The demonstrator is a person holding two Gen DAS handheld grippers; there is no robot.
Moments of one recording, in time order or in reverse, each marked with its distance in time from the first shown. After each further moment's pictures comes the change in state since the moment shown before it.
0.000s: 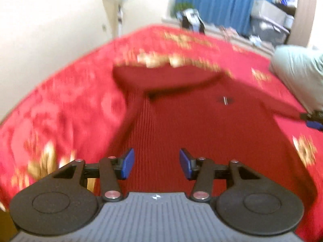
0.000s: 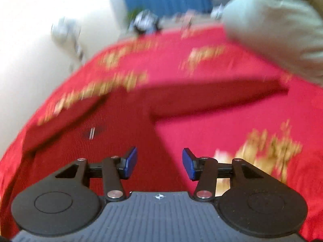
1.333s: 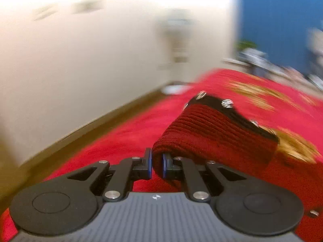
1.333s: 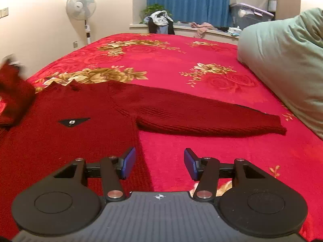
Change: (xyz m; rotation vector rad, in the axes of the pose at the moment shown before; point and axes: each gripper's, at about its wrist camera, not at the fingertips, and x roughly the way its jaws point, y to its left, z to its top) left arm 0.141 0.137 0.132 -0.211 -0.186 0.404; right arm 0.042 0.008 0.006 -0.290 0.057 -0.048
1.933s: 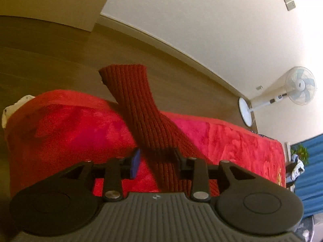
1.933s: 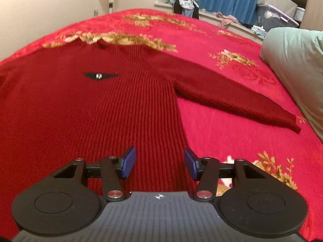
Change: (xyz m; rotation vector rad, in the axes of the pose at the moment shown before) left arm 0.064 0.273 -0.083 -0.951 0.355 0.056; right arm 0.013 0.060 -0.039 -0.181 0.127 0.008
